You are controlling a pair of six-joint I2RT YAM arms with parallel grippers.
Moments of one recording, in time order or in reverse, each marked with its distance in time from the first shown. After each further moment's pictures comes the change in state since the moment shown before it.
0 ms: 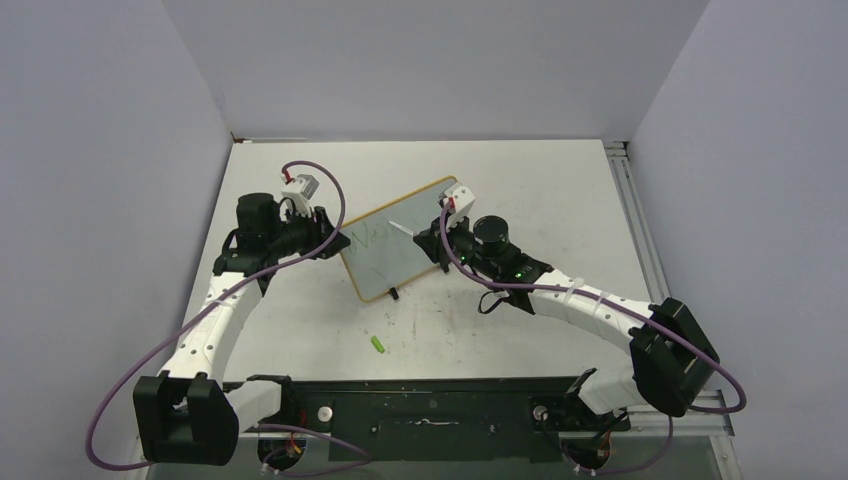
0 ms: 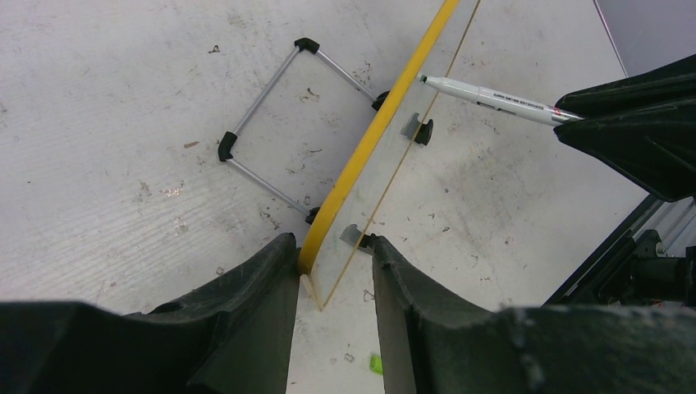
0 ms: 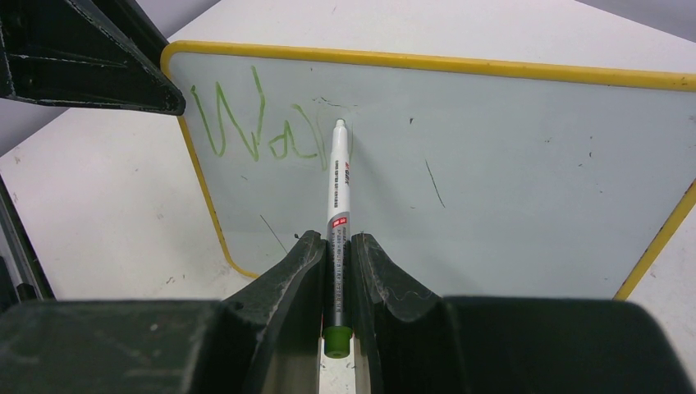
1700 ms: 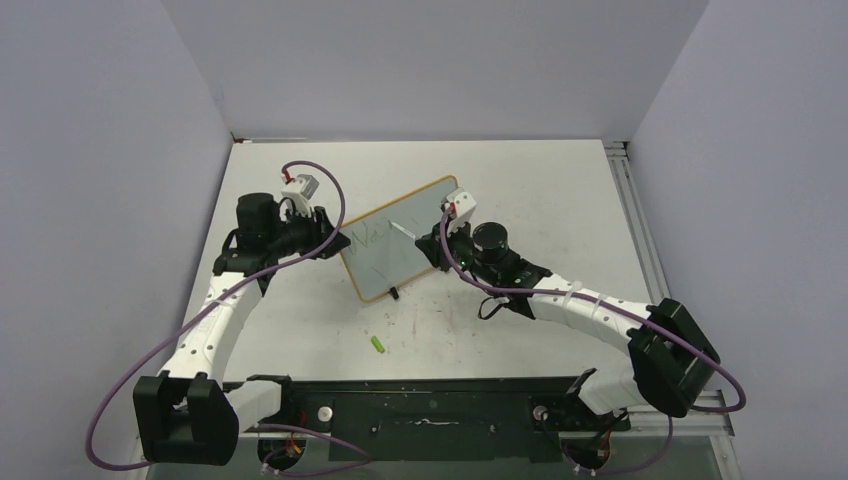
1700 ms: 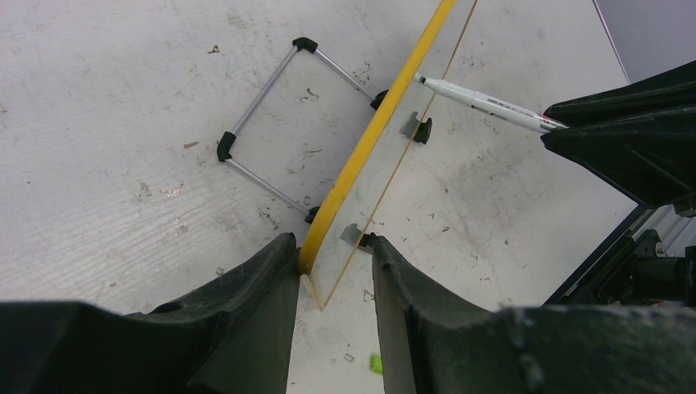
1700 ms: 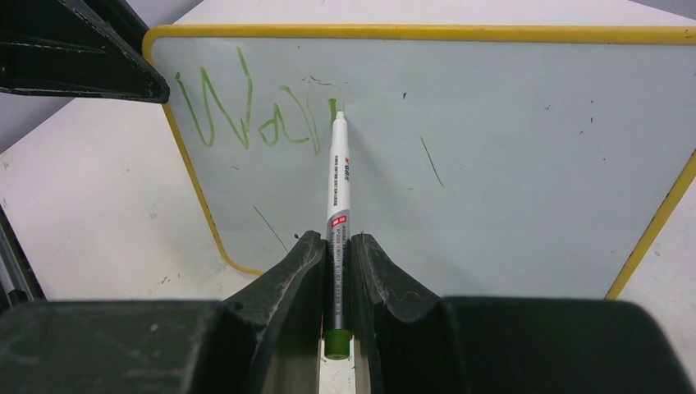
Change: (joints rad) left arm 0.000 0.000 0.000 0.001 0.001 0.000; right arm 0.014 -0.005 -0.044 0.029 0.042 0.023
